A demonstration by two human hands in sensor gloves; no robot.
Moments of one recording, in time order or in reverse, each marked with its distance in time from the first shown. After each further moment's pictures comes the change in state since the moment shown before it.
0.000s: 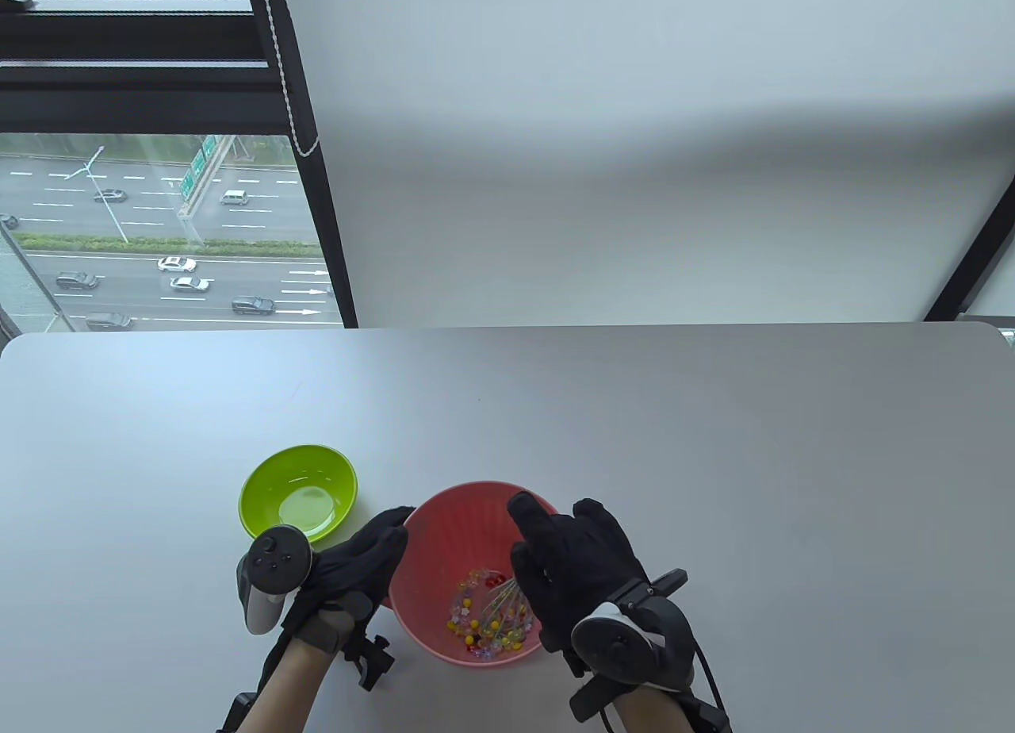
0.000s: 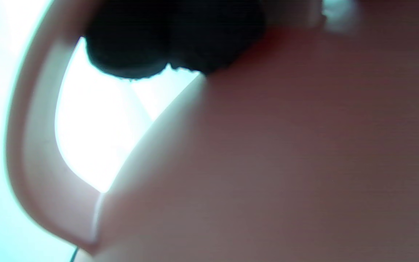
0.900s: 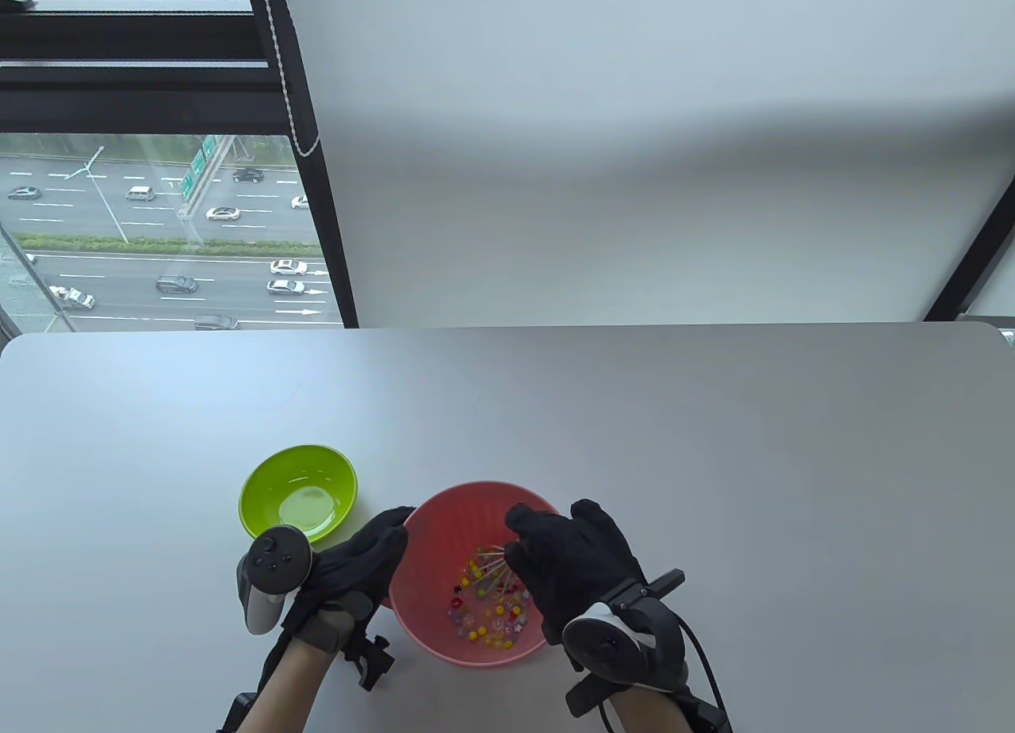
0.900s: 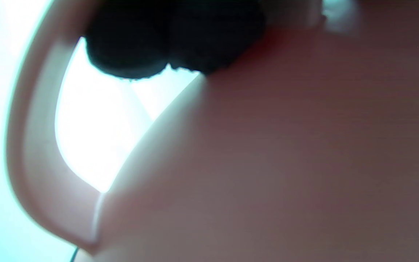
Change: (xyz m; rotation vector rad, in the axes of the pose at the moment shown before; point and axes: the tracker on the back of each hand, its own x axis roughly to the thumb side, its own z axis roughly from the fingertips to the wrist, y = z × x) left_hand 0.000 0.000 0.000 0.000 0.000 0.000; right_hand 0.002 0.004 0.001 -0.011 -0.029 0.100
